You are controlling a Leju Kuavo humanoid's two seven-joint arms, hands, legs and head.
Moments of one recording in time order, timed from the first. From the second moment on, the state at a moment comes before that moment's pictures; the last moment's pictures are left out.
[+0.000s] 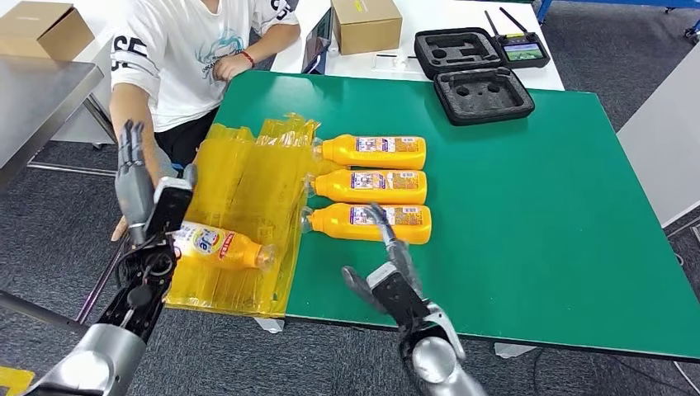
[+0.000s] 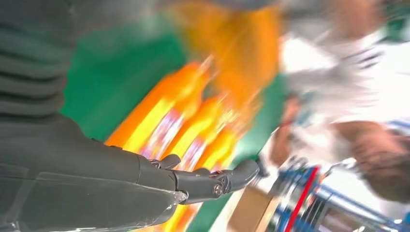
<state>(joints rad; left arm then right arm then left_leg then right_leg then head) -0.45 0.09 -0.10 -1.02 -0.40 0.62 -0.60 -0.15 0.10 0.44 -1.34 0.55 -0.27 -0.34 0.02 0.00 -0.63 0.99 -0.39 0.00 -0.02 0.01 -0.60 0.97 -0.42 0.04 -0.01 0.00</state>
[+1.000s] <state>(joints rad) -0.32 0.07 -0.09 -1.14 -0.16 0.54 -0.68 -0.67 0.03 0.46 -0.64 0.89 -0.25 -0.21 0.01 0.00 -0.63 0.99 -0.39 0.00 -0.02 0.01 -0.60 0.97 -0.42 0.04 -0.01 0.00</state>
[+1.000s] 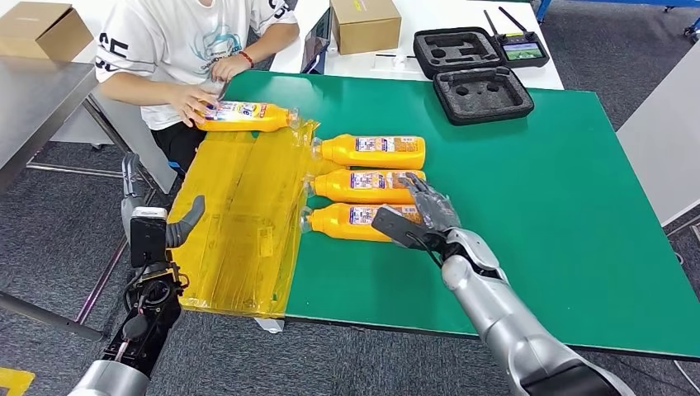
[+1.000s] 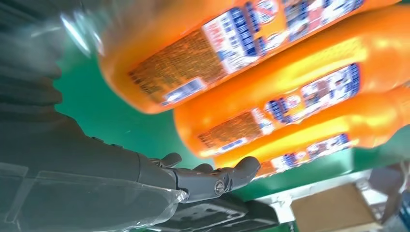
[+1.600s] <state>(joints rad) -0.30 0.07 -0.09 -1.14 -0.15 0.54 -0.67 -0.76 0.10 0.51 -0.52 0.88 -0.16 -0.21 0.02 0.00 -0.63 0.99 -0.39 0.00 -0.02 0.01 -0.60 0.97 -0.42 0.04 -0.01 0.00</state>
